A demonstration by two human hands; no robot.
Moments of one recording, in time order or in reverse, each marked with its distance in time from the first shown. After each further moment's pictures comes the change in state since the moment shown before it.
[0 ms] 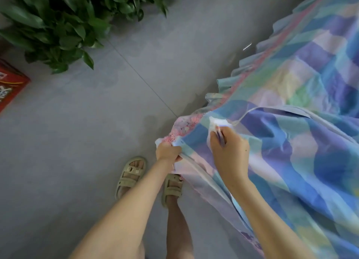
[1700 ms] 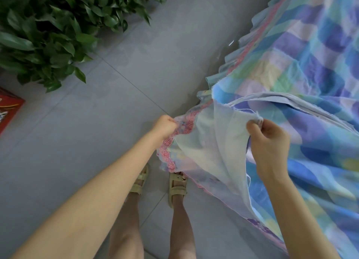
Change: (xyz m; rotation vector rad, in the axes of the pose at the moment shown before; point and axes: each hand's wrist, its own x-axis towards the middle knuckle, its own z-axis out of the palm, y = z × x) left_hand -0.042 0.088 -0.037 0.356 -0.266 0.316; right_hand -0.009 0.010 -0.066 0.421 0.283 0.215
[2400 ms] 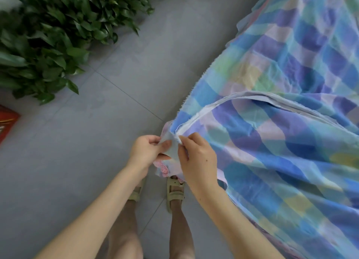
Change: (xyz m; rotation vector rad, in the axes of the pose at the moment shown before) left_hand -0.065 -0.025 0.012 -0.337 0.059 0.091; right_hand -0.060 0.005 0.058 -0.394 -0.197 -0.424
